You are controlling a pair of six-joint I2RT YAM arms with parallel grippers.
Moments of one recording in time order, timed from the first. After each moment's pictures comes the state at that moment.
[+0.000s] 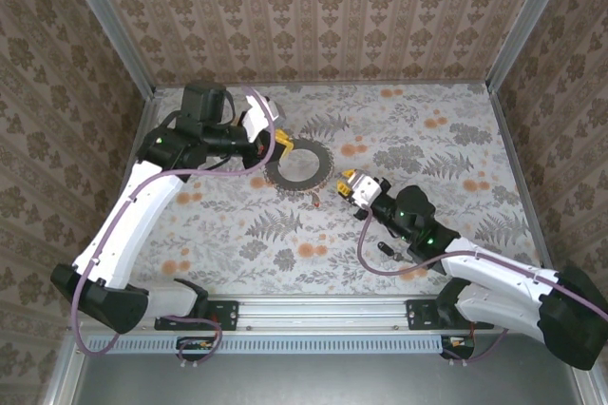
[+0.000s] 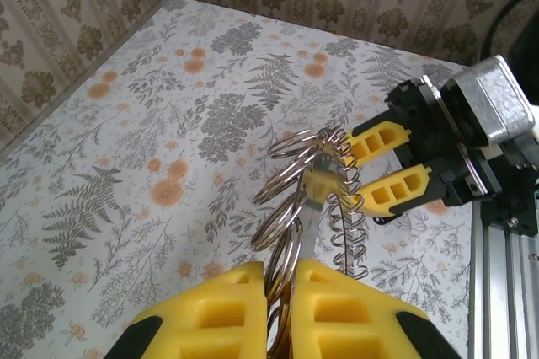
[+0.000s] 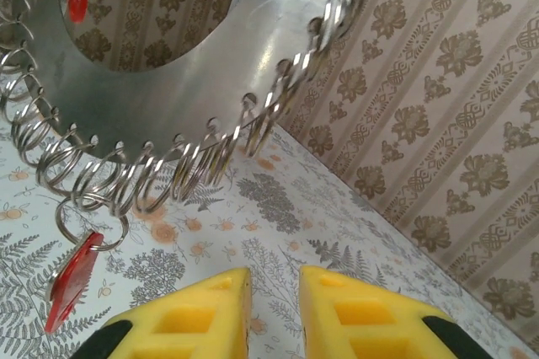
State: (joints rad) left arm -0.51 1.28 1.49 -0.84 0.70 0.42; right arm 0.72 0.99 0.41 0.52 0.01 -0.42
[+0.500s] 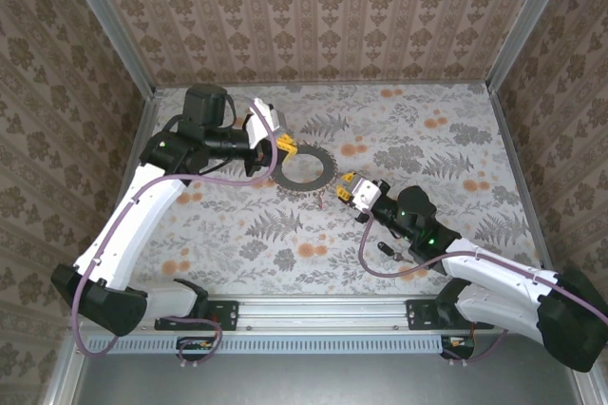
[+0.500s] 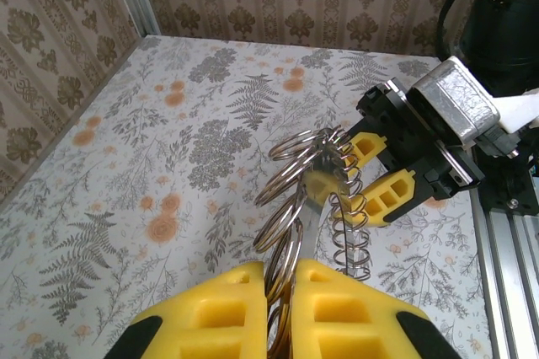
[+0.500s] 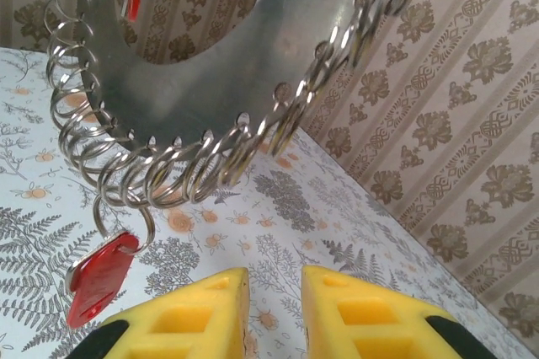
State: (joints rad) left arm -0.51 1.26 1.43 -0.77 0.78 0.53; right arm 0.70 0.99 0.40 0.52 -0.07 -0.47
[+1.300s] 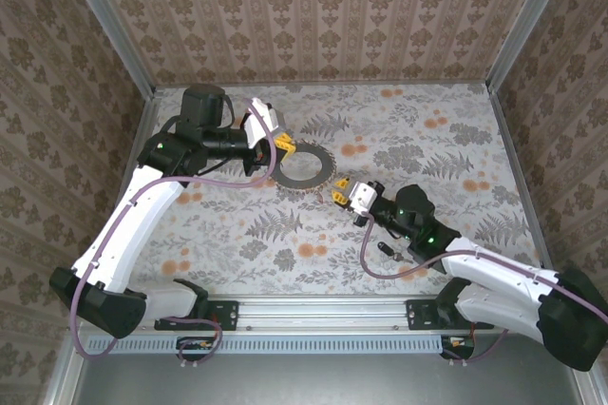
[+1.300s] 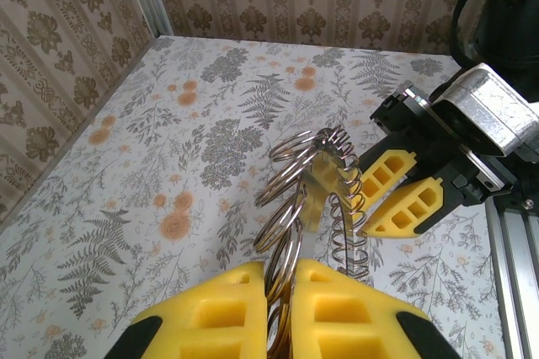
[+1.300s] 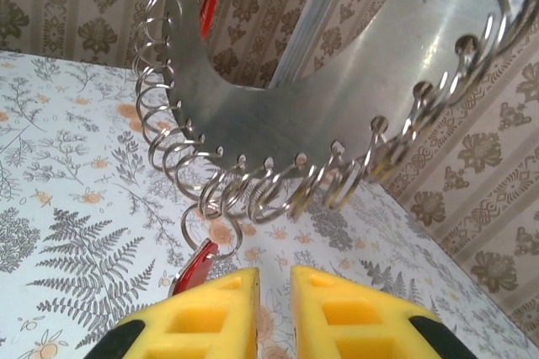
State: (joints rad) left arm -0.51 1.25 1.43 -0.76 0.75 0.53; right arm 0.71 1.00 0.42 0.49 -0.17 -0.46
